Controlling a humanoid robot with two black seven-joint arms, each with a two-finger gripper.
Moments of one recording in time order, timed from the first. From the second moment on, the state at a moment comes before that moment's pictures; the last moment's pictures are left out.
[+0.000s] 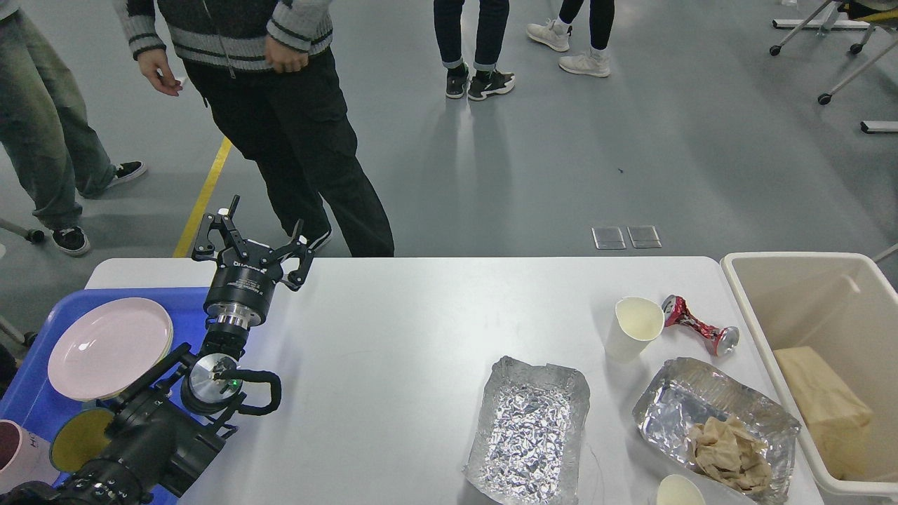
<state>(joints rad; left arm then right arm) -0.54 0.10 -1.00 -0.62 -0.08 -0.50 -0.41 0.62 -0.48 -0.46 0.03 -0.01 -0.17 -0.06</state>
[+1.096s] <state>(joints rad) -0.54 0.10 -1.00 -0.62 -0.08 -0.50 -0.41 1.76 -0.66 -0.87 1.12 -0.05 0.54 -0.07</state>
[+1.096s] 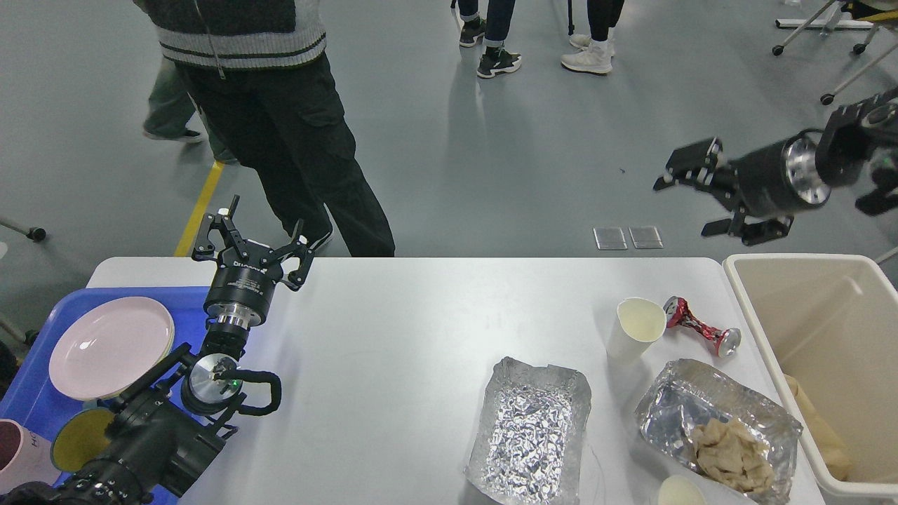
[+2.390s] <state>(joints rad) -0.54 0.10 -1.00 -0.62 -0.08 -0.50 -0.41 1.35 -0.70 -1.13 1.28 -0.11 0.01 -0.10</state>
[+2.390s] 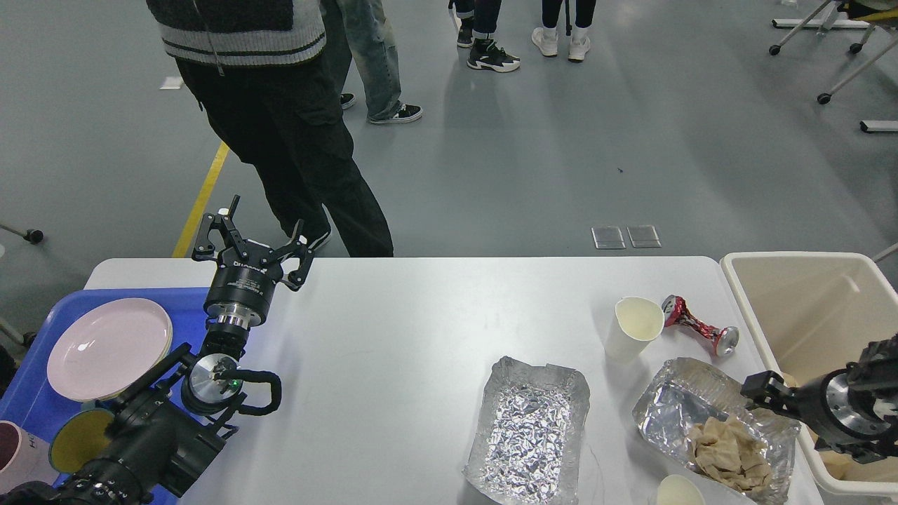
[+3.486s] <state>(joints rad) -0.54 0.10 -1.00 -0.62 -0.08 -0.50 -0.41 1.07 -0.67 -1.10 1.18 -0.10 -0.26 0.08</state>
